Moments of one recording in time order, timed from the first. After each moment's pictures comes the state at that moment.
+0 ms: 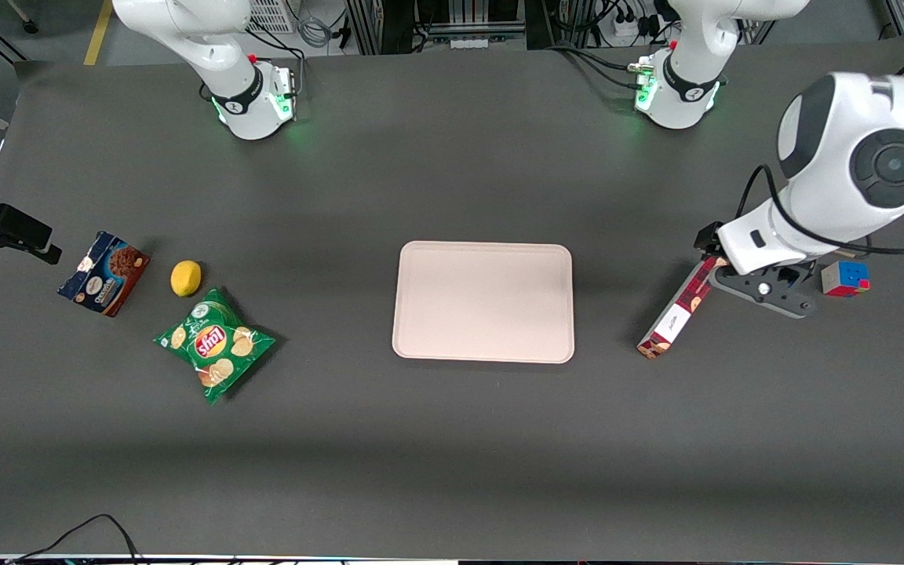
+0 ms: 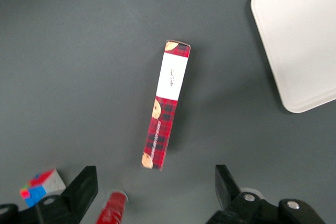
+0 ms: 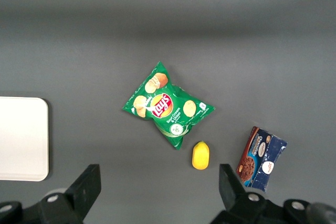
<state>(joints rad) -0.17 0.09 -0.02 -1.88 0.06 1.86 0.27</state>
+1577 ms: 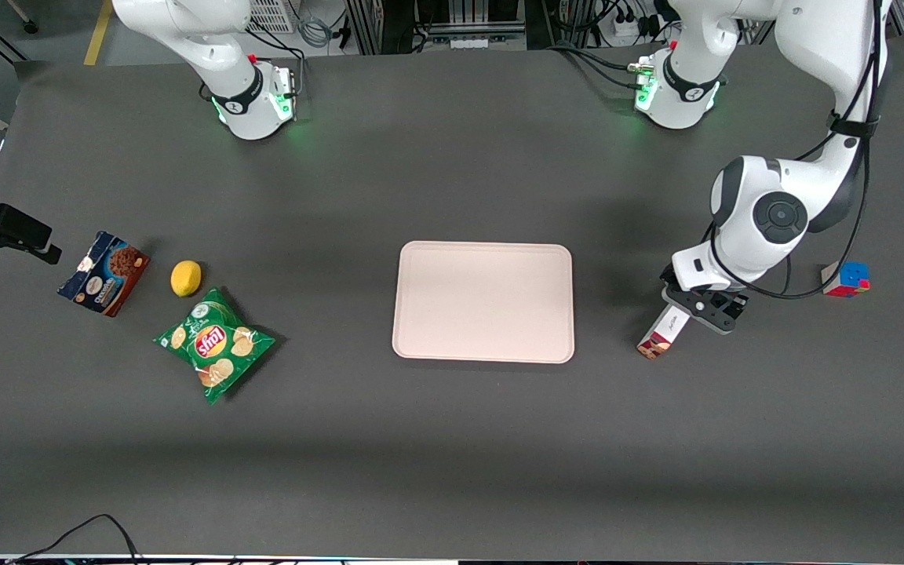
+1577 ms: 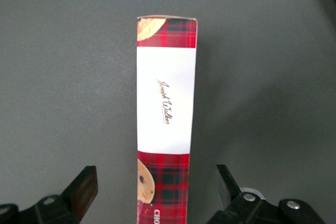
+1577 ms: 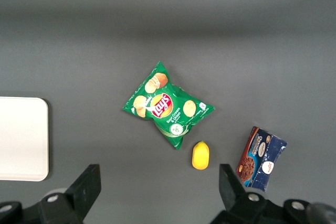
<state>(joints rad) -0.17 0.25 0.02 -2.27 0.06 2.56 0.45</state>
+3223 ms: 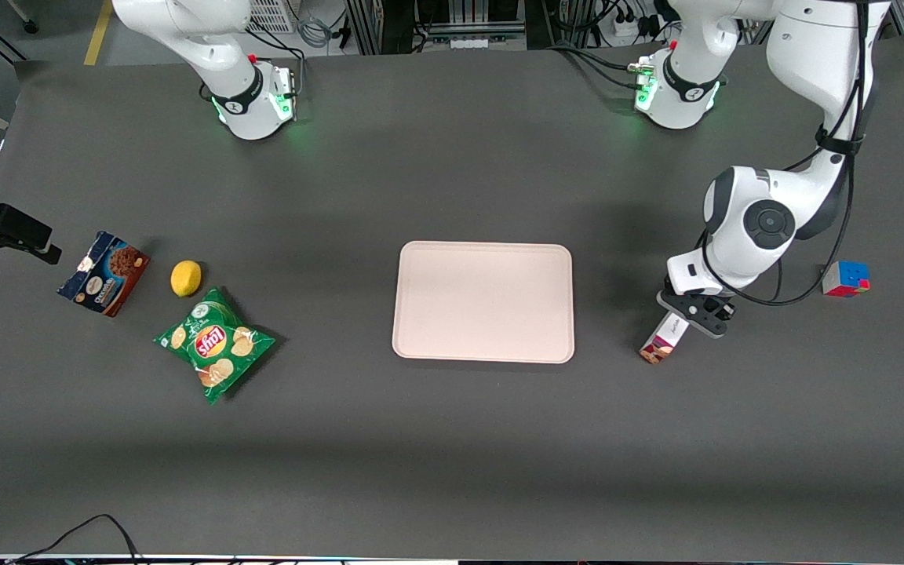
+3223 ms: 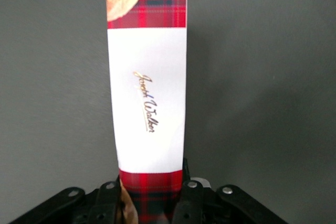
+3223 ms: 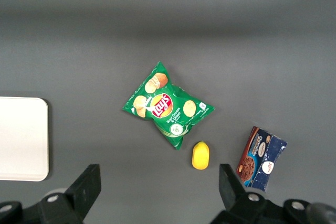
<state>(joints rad) -0.17 0.31 0.02 -2.27 0.06 2.64 0.48</state>
